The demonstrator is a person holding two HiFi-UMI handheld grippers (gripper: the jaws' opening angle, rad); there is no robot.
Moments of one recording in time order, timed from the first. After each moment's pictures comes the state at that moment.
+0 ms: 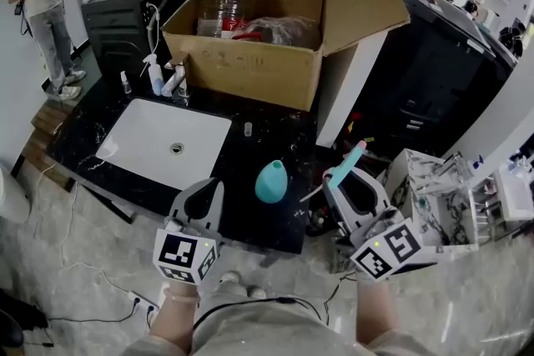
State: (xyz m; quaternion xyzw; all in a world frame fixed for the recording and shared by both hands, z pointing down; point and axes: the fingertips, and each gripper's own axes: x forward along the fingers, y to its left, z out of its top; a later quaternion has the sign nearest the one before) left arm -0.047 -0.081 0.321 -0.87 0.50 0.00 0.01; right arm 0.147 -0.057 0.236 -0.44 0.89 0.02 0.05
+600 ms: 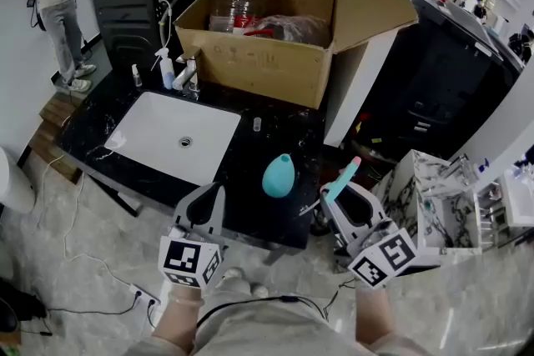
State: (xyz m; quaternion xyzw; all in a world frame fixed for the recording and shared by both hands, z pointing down) left arm -0.060 -0.054 0.333 -0.85 0.53 0.01 0.00; right arm 0.137 -0.033 0.272 -0.42 0.91 -0.01 0.04
